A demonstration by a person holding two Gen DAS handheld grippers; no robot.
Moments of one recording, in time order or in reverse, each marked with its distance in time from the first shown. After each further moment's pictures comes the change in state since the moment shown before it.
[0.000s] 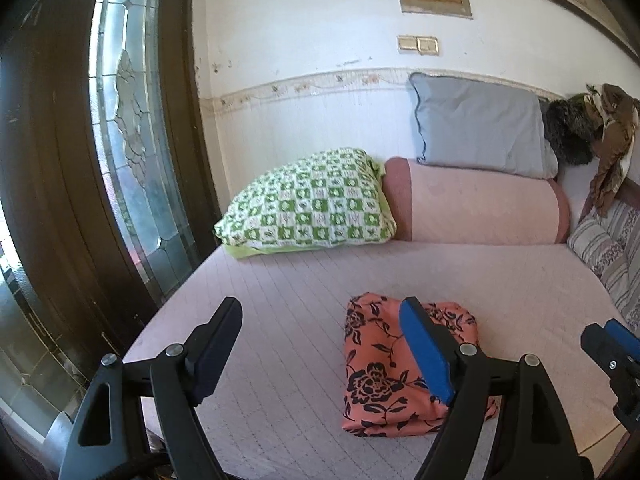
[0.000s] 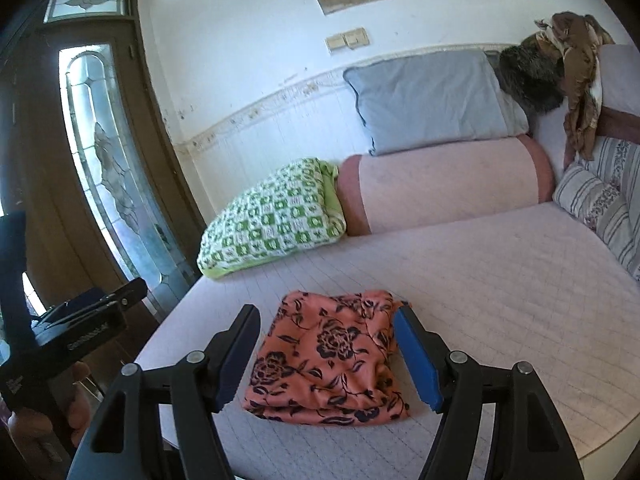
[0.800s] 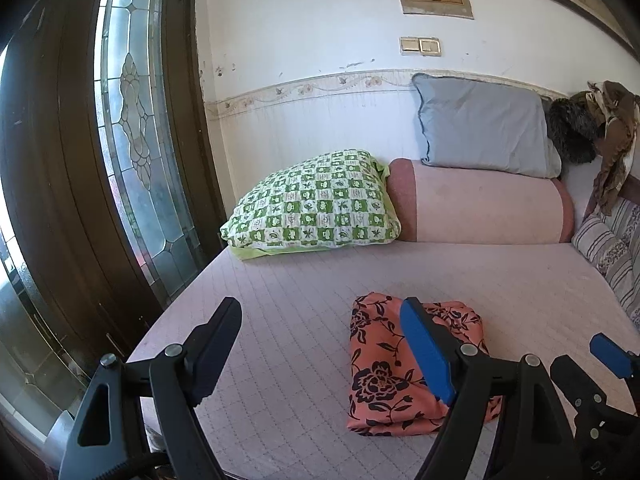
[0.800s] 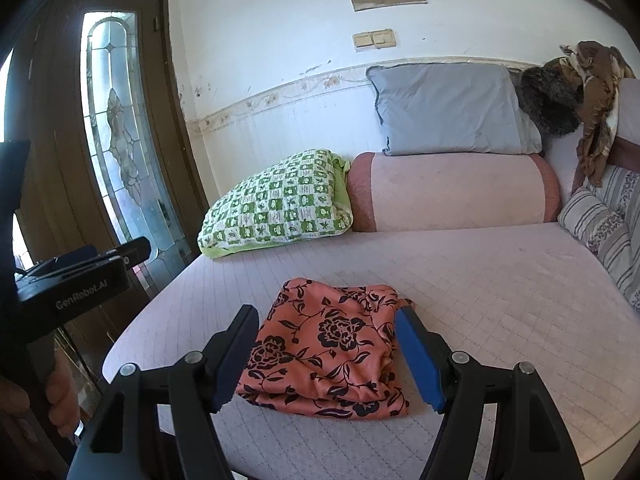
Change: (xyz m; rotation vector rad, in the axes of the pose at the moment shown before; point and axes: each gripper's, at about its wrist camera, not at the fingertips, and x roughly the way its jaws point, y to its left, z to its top) left arm 0.001 0.000 -0.008 0.005 -0.008 0.013; right arm 0.009 0.022 -0.022 -0.116 0.024 -0.013
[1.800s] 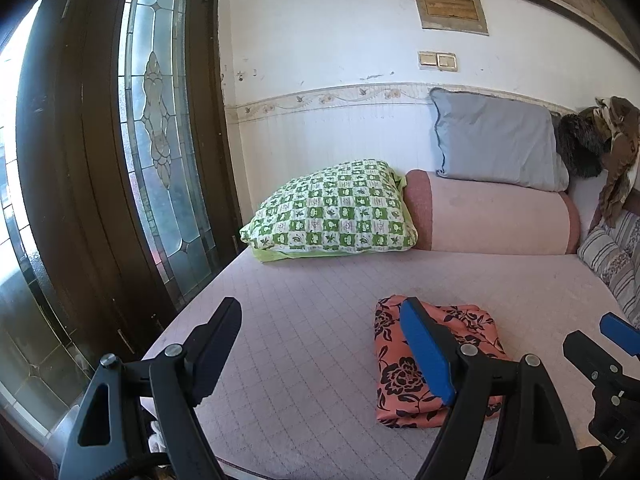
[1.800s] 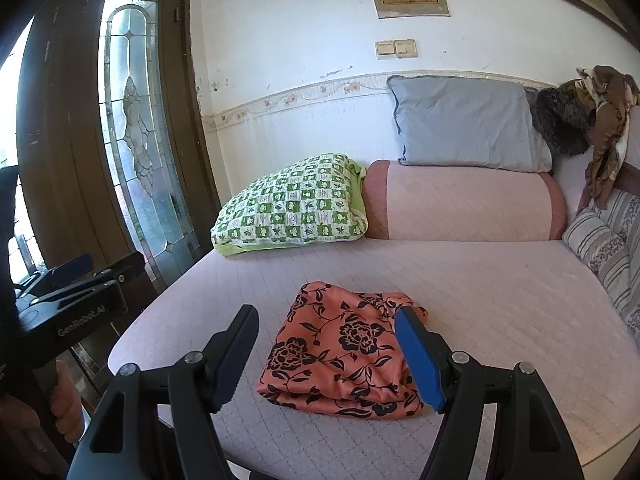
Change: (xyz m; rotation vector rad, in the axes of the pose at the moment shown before) left arm -0.021 0.042 -0.010 -0.036 -0.033 0.029; right arm -0.016 0.037 0.011 -0.066 -0.003 0.009
